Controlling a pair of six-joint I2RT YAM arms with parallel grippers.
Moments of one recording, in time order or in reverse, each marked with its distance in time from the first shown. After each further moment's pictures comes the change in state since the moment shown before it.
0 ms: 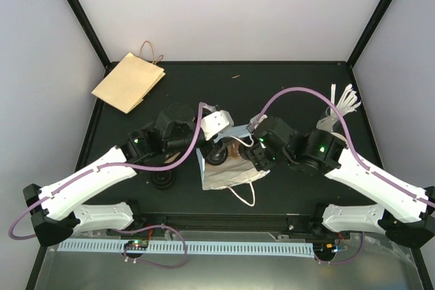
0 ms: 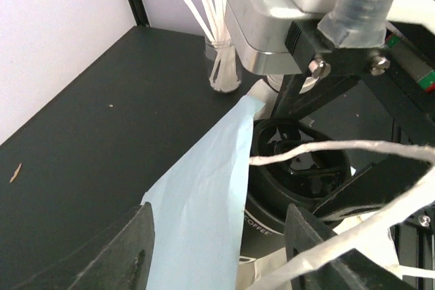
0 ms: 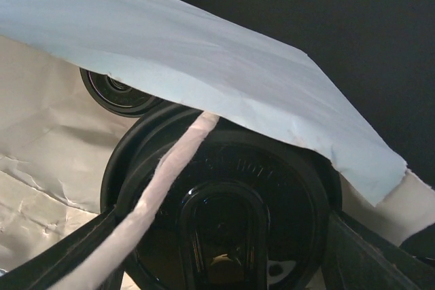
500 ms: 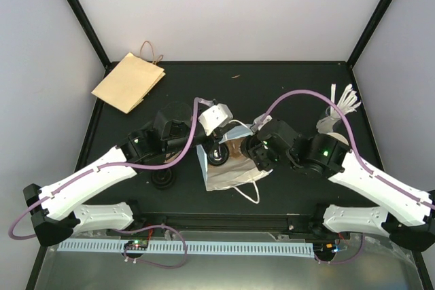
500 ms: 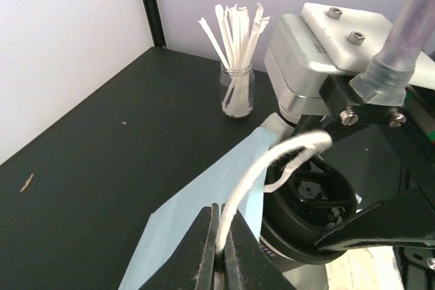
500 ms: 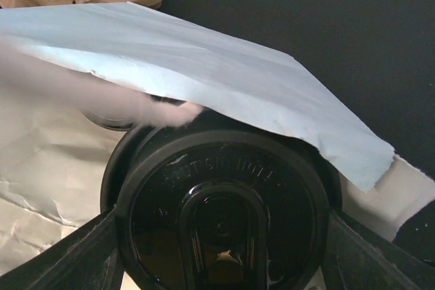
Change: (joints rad) left arm 0.000 0.001 -0.003 0.090 -0.032 -0.069; right arm 0.000 -0.042 -0.051 0.047 0.036 0.013
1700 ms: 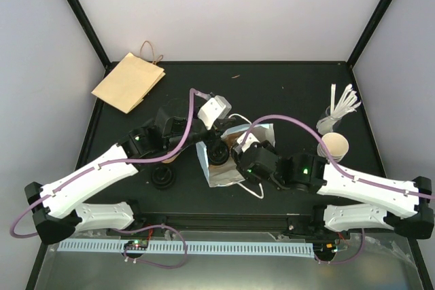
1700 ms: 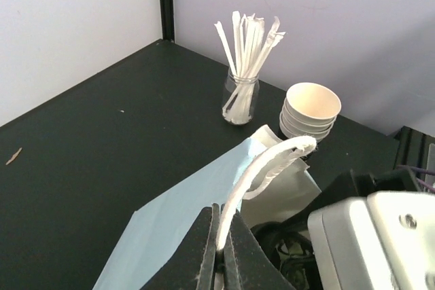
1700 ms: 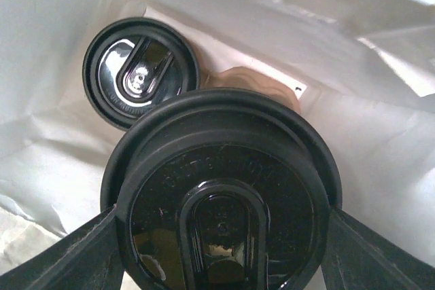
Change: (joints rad) left arm 0.000 0.026 0.042 -0.013 -0.046 -0.168; right arm 0.208 -0.001 -0.174 0.193 0.216 -0.040
